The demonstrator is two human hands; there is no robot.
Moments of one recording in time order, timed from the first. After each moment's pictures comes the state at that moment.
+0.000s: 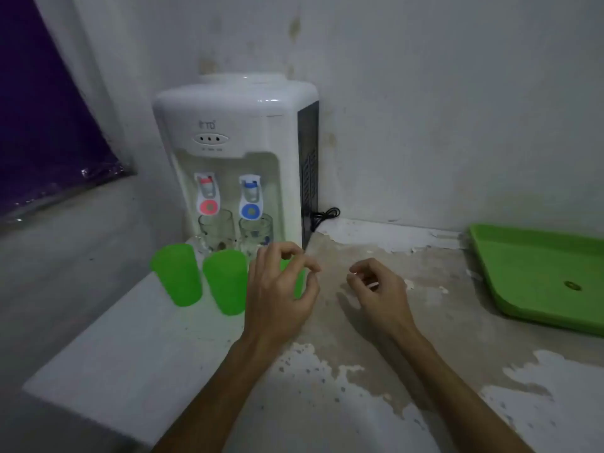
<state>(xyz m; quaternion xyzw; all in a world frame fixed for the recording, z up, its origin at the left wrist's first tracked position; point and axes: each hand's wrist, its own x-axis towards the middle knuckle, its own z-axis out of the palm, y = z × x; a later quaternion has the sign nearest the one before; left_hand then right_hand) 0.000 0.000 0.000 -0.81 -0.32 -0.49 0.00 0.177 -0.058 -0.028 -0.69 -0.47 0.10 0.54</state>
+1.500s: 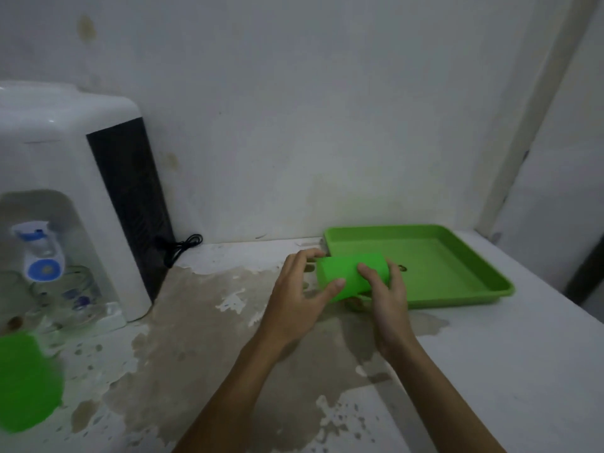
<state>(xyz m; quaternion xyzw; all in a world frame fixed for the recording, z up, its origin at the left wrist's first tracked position) 0.231 -0.059 -0.006 -0.80 -0.14 -0.37 -0.45 0.322 -0.181 0.007 -0.58 -0.11 0.14 0.80</state>
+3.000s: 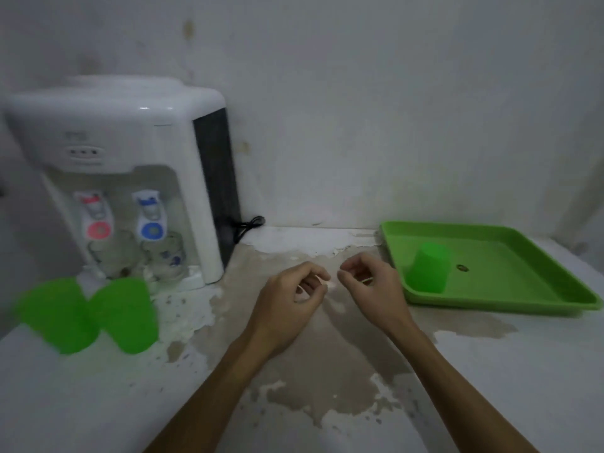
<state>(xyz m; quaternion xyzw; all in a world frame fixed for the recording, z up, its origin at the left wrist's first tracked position) 0.115 -0.026 -0.004 -0.85 -0.20 -0.37 -0.33 0.271 -0.120 -0.002 -0.72 -0.44 0.03 0.53</state>
